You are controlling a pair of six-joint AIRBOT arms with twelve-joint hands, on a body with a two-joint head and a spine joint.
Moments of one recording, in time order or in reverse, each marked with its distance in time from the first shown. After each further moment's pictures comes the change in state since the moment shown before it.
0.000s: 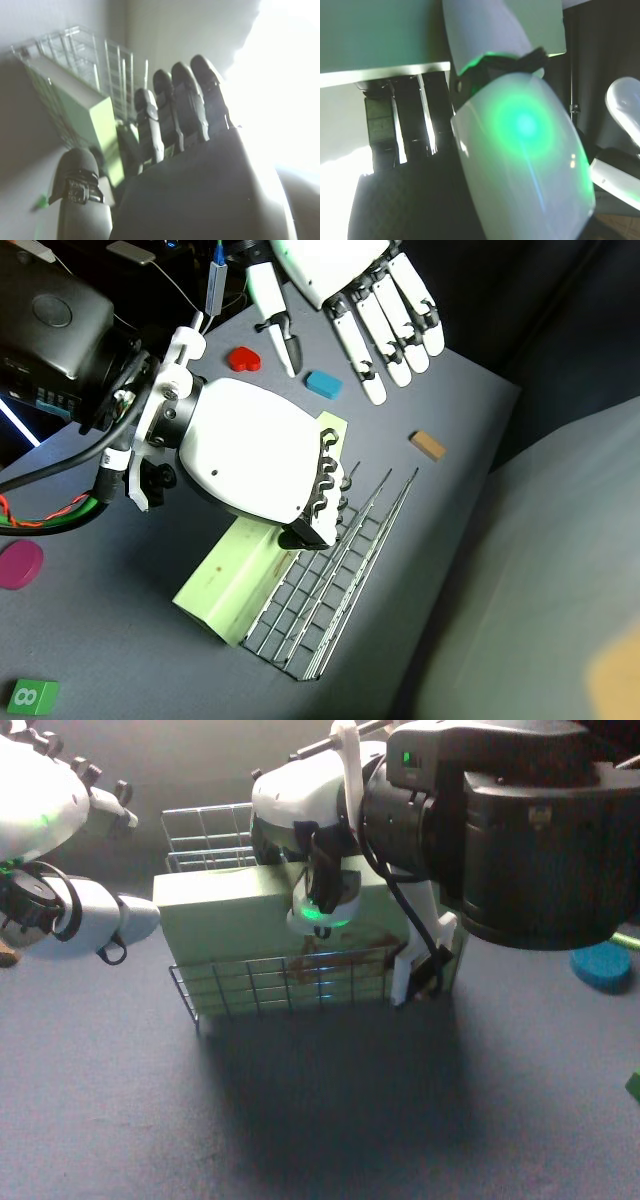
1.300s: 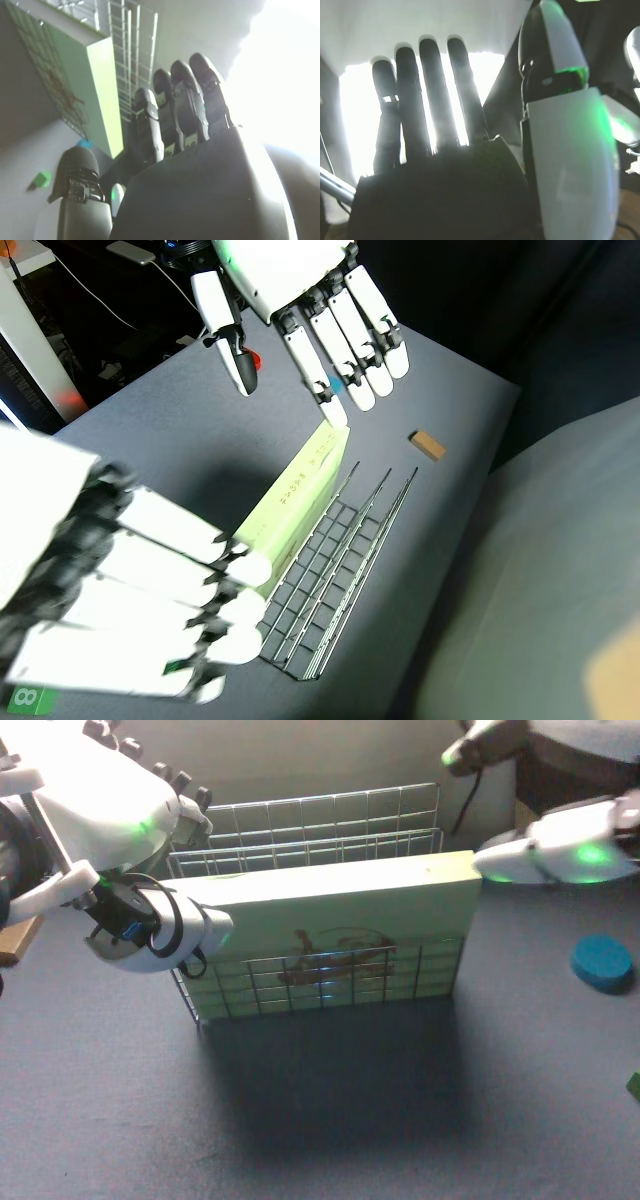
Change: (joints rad) left arm -0.029 -0.134 -0.039 -0.005 0.119 -0.029; right arm 0.053 0.688 -0.356 -0.265 -0.368 -0.012
